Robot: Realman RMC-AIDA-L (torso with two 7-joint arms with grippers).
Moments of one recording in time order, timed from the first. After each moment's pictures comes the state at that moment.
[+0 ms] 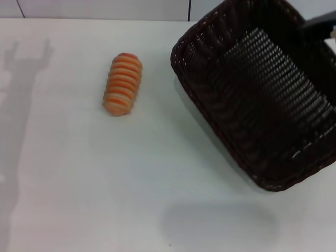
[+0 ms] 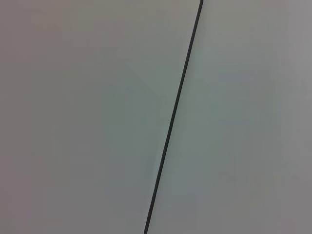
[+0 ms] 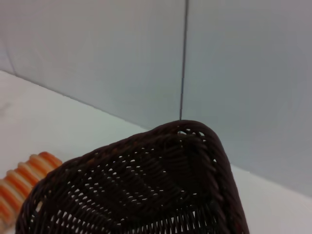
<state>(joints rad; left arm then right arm) -0.38 -2.06 -1.65 -0.49 2.88 0.97 -0.35 0.47 2.06 1.87 1.62 -2.54 1.26 -0.50</state>
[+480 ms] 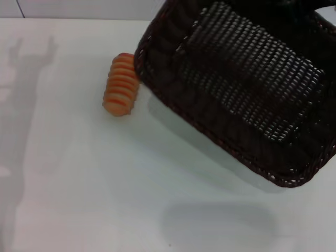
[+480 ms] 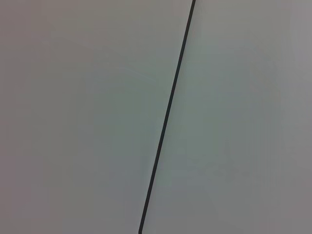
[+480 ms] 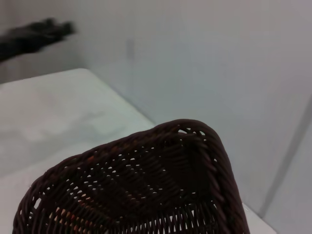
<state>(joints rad) -0.41 -2.06 -1.67 -0.49 2.88 0.94 -0.31 0.59 2.04 1.99 1.69 -2.31 1.49 -0.79</state>
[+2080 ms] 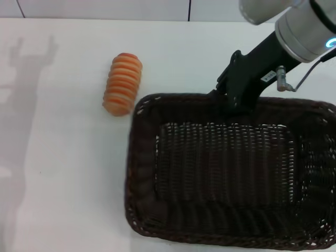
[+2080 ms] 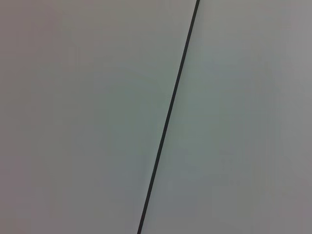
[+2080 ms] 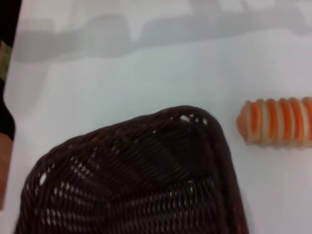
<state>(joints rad) -0.40 -2.07 -1.66 -0.49 2.87 0.97 -0.33 0.88 2.02 1.75 1.34 -2.34 1.74 -0.97</state>
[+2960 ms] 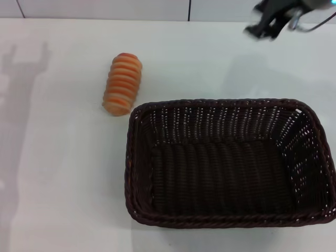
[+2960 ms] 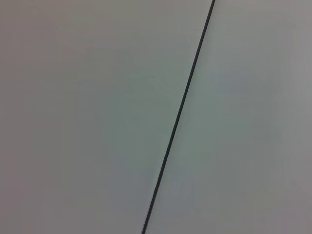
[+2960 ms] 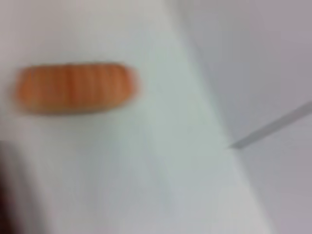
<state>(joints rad) -0.35 -2.07 -1.63 -0.49 2.87 1.03 -0.39 0.79 2.05 1.72 1.48 -2.79 1.38 -0.79</state>
